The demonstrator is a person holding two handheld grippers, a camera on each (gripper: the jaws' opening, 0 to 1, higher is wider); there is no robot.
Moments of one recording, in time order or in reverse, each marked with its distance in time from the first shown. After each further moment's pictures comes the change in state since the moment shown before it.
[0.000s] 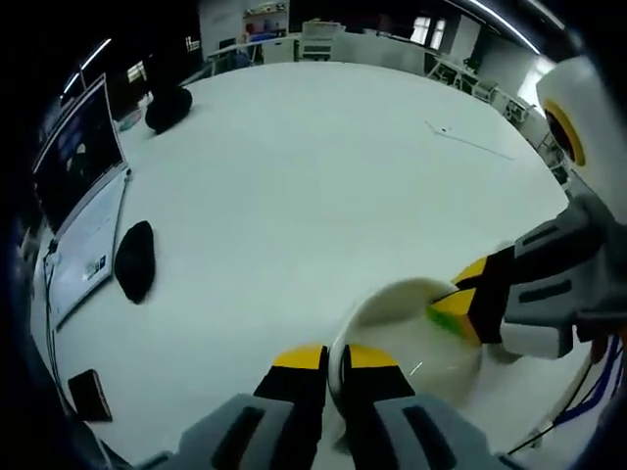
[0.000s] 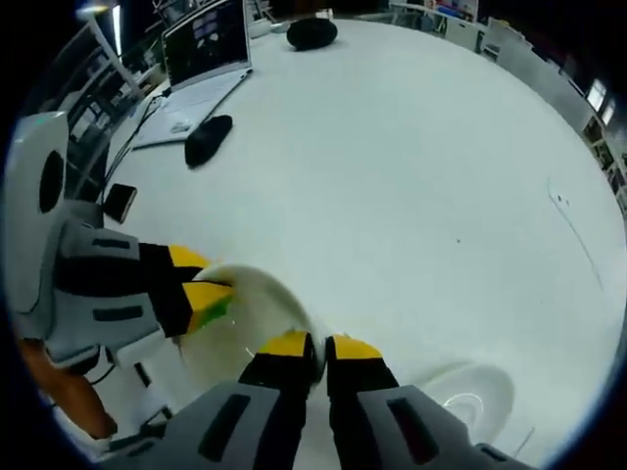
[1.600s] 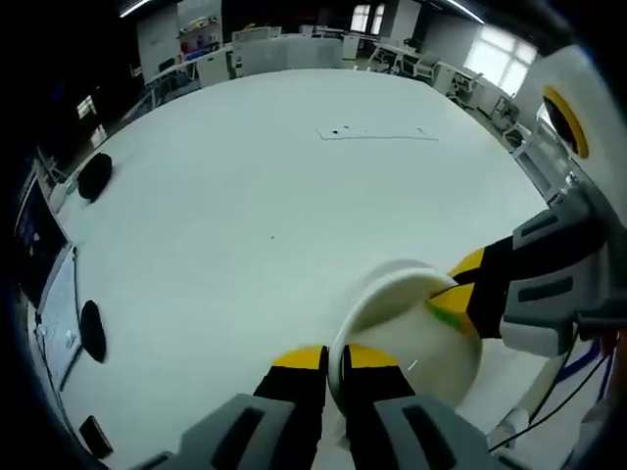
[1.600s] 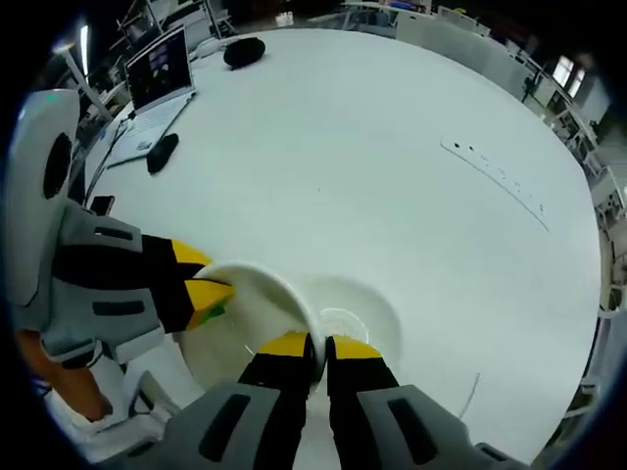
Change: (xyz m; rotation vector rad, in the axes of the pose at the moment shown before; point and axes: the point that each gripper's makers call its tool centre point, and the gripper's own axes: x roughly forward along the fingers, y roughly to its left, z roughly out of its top) left arm -0.003 -0.144 0.044 0.197 0.030 -0.128; right arm -0.090 -0.103 -0.086 0.124 -0.005 -0.117
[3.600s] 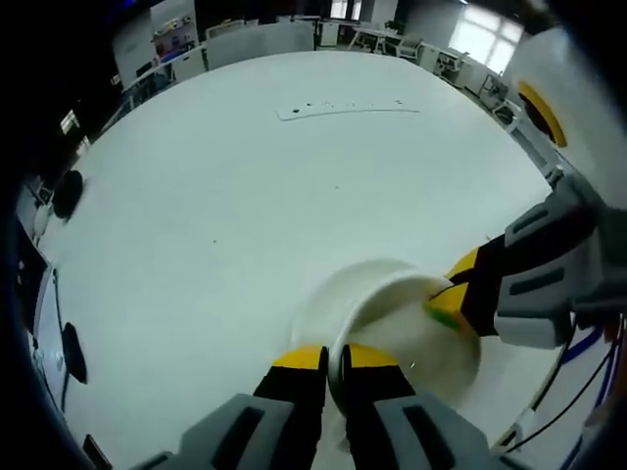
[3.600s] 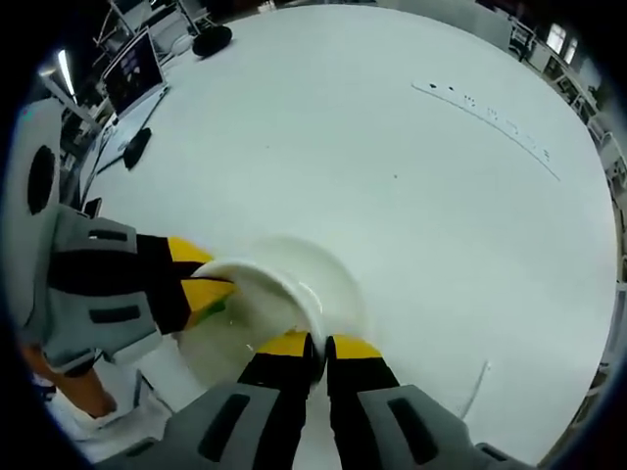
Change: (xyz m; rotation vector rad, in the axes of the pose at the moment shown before) left arm 0.050 -0.037 0.000 0.069 0.053 -0.015; right arm 0.039 -0.053 -0.021 0.094 0.076 0.062
